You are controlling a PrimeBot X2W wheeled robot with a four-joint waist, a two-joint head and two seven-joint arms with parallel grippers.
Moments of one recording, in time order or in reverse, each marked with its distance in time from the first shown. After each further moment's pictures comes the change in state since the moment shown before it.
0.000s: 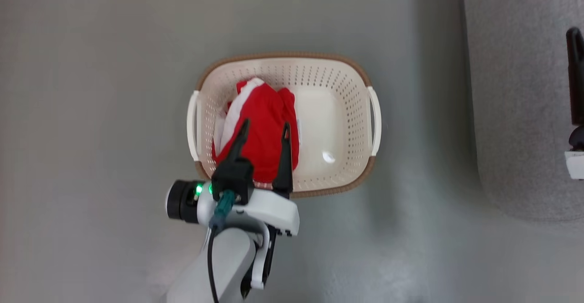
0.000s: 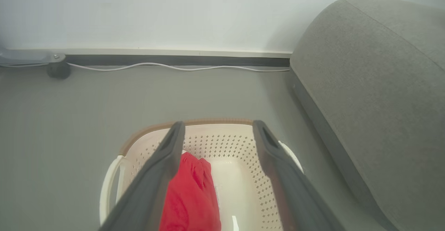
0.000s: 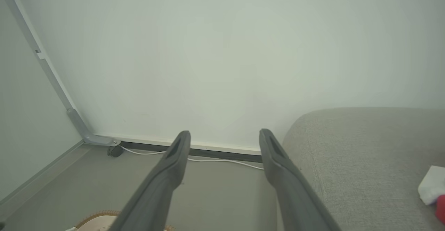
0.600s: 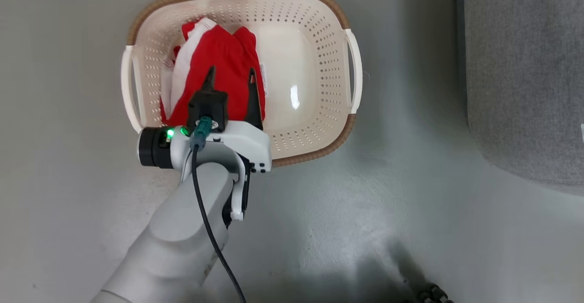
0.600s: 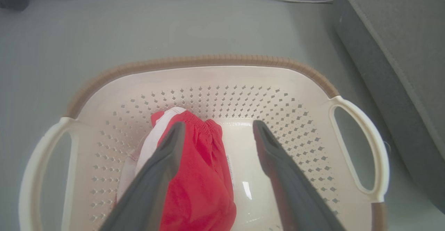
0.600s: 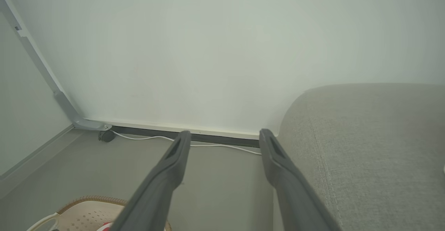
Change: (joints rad) left arm -0.301 -0.002 -0.013 0.330 -0.117 -0.001 0.000; right arm -0.094 -0.026 0.014 -0.117 0.038 0.000 0.000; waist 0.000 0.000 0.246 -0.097
